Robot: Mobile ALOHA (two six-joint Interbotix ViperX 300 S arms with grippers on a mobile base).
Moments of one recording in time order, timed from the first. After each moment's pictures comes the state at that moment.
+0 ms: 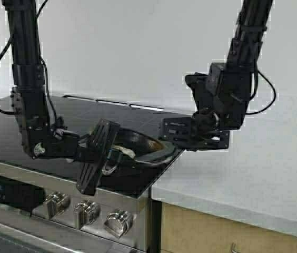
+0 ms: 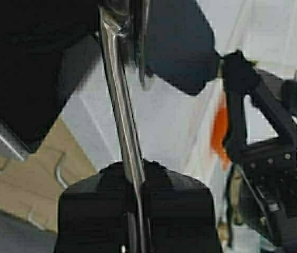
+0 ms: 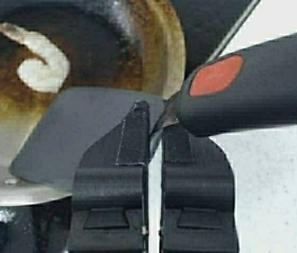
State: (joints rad) left arm -0.46 0.79 0.76 0.49 -1.19 -1.53; right arm 0.61 0.68 0.66 0.19 -0.77 0.25
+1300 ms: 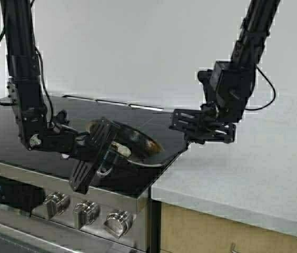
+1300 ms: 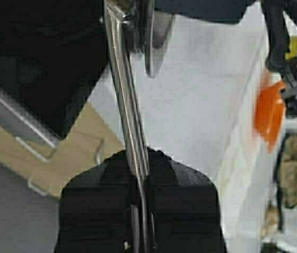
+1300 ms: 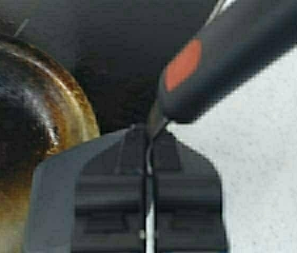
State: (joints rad) left arm -0.45 0.74 0.79 0.57 -1.06 -1.46; right arm 0.48 0.75 0.48 0.23 -0.67 0.25
